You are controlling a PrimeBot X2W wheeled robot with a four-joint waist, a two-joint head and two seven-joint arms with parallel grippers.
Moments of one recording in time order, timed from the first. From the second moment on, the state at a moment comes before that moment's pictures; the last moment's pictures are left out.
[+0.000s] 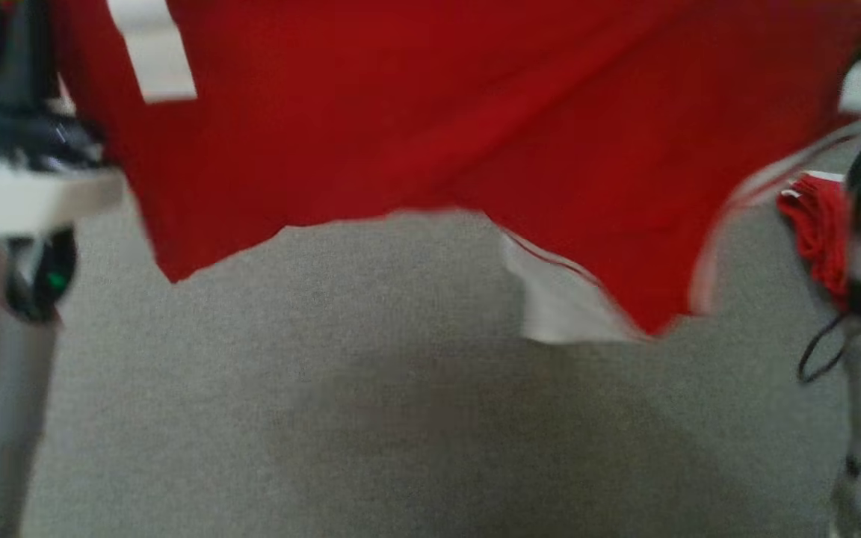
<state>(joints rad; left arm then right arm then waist) -0.62 0.38 -0.19 0.08 -0.44 -0.13 -0.20 -0.69 -0.15 0.00 0.13 0.52 0.13 -0.26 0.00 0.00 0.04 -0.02</state>
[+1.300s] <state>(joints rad) -0.36 0.07 -0.02 0.60 -0.37 -0.09 -0.26 -0.45 -0.11 0.00 0.49 0.58 0.13 -0.26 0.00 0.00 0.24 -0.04</state>
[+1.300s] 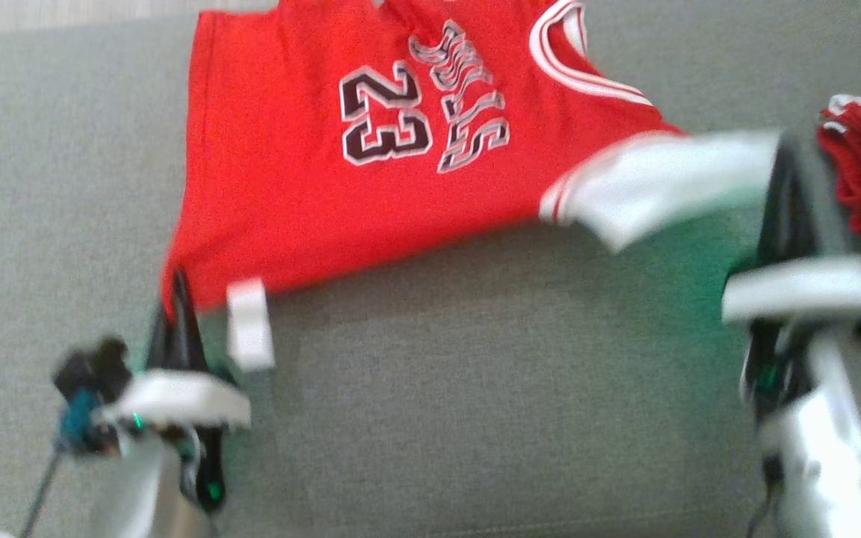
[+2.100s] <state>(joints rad) 0.12 0.04 -0.07 0.56 -0.44 -0.10 -0.26 0.17 -0.12 0.18 0.34 0.74 0.13 -0.25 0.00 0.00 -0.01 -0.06</state>
